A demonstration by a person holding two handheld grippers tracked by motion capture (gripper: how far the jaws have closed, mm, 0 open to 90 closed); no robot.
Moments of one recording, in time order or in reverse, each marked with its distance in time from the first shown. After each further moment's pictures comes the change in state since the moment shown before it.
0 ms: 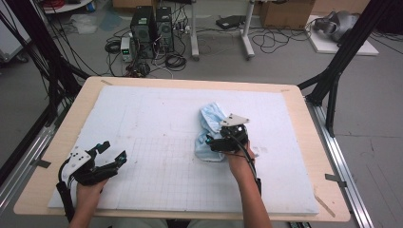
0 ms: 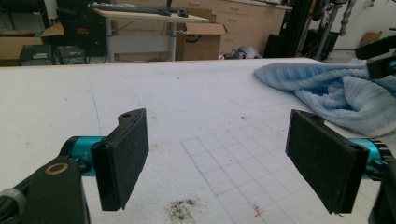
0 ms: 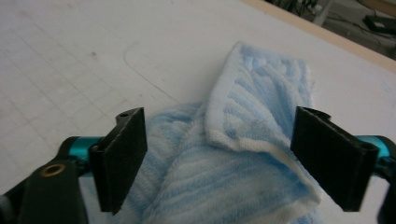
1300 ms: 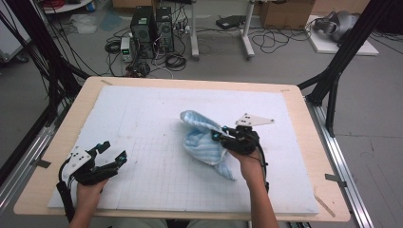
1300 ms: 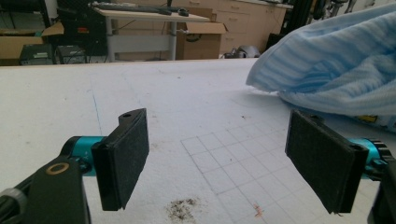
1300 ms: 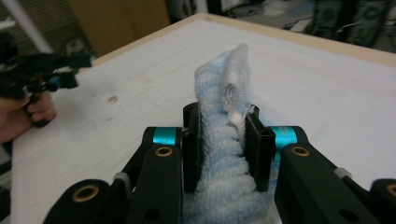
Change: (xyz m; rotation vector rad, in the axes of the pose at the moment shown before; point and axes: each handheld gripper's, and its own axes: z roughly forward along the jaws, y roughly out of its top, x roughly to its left) left arm 0.000 0.000 0.001 0.002 0.003 0.002; right arm -0.015 -0.002 -0.052 -0.221 0.303 0.169
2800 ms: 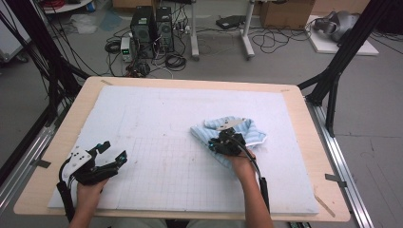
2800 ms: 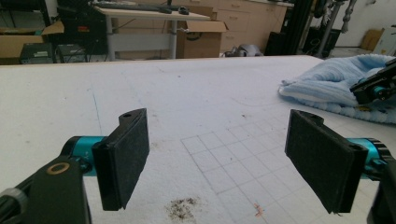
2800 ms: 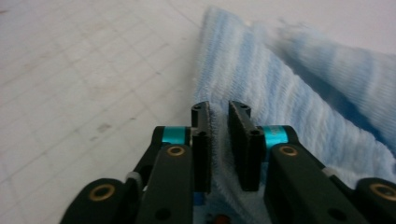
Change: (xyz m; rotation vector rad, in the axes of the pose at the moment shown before) left arm 0.000 0.000 0.000 0.006 0.002 0.001; right arm -0.012 -0.031 0.064 0.371 -0.068 -0.111
